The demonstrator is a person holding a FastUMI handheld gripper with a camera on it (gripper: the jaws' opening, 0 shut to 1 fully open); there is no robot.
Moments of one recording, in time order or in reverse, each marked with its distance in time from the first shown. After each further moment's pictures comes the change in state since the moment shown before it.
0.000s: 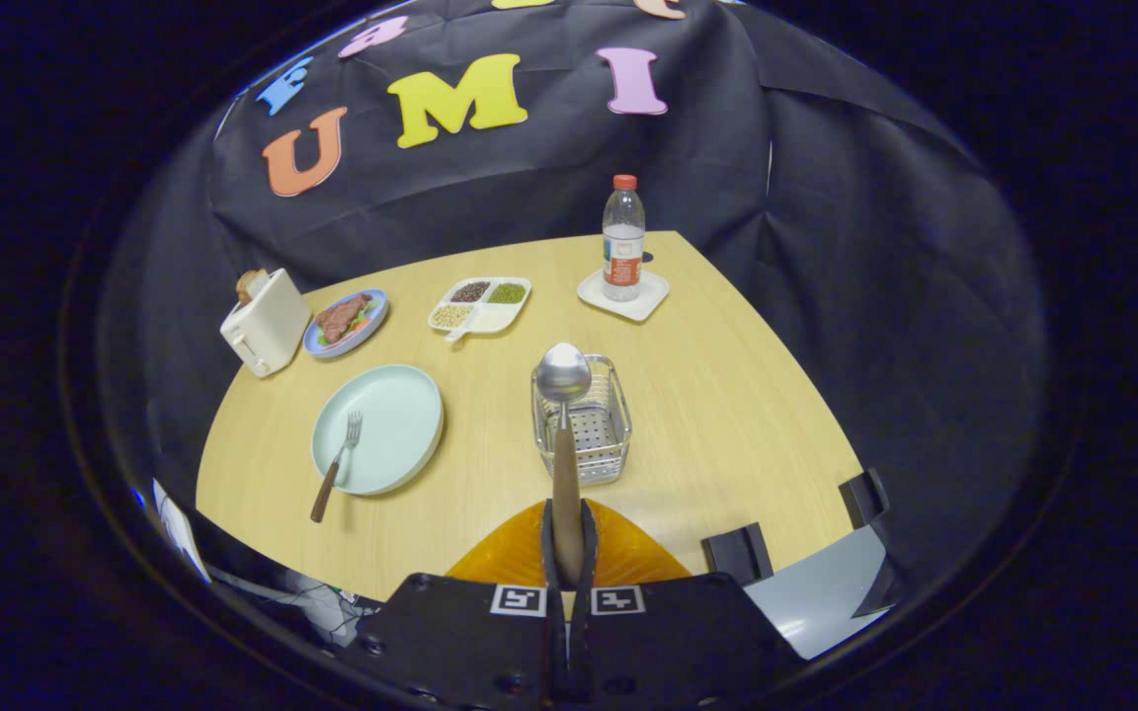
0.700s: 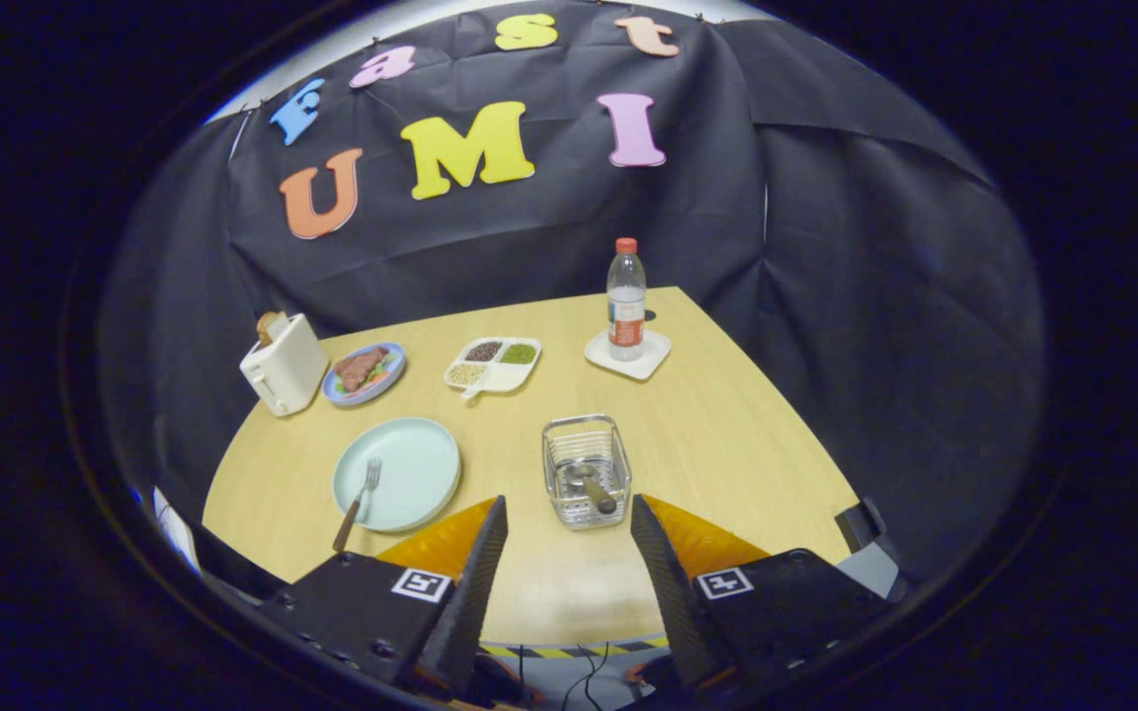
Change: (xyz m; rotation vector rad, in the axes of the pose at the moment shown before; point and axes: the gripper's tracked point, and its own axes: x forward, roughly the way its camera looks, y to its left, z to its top) arm -0.031 0.014 0.029 -0.005 -0.211 0.027
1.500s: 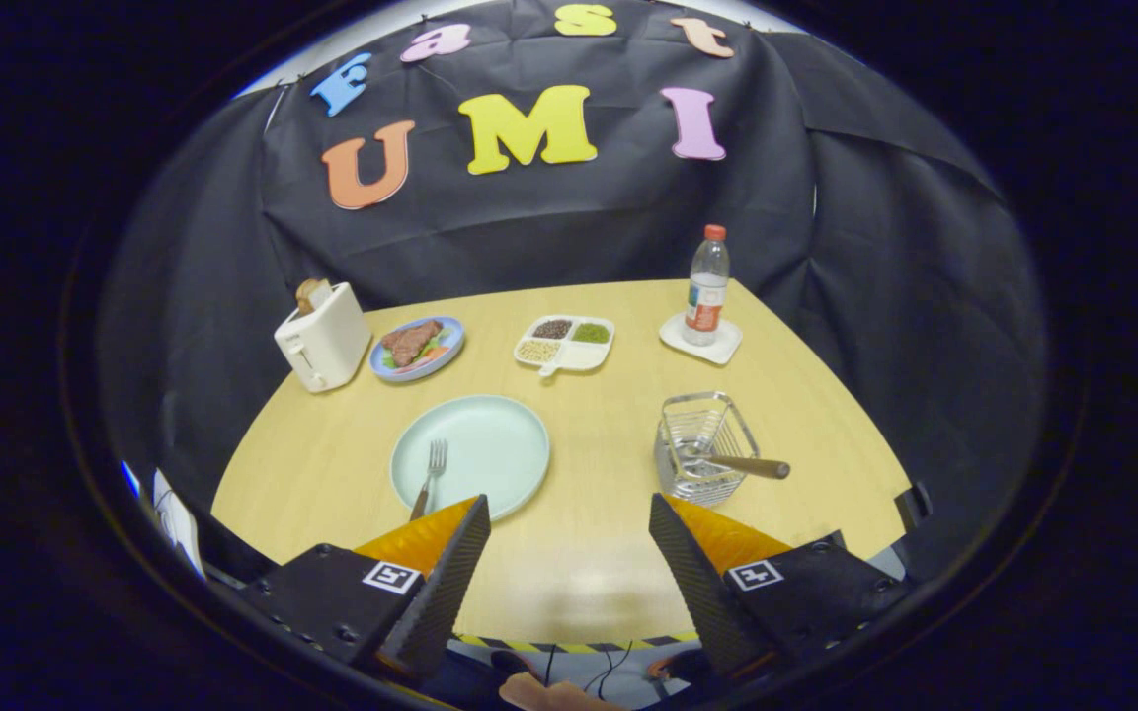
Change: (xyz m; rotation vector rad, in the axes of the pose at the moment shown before) arm 0.023 0.113 -0.038 -0.052 0.077 0.061
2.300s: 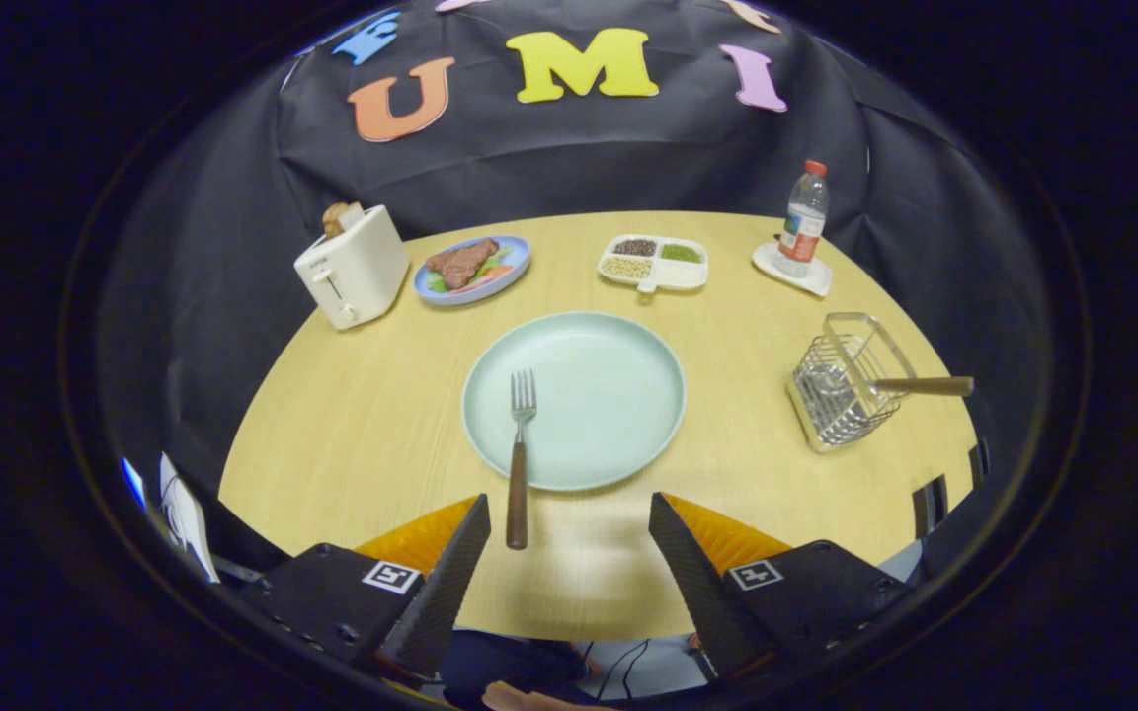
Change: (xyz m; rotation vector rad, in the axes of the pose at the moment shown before) arm 0.057 0.115 -0.066 -0.021 0.190 0.044
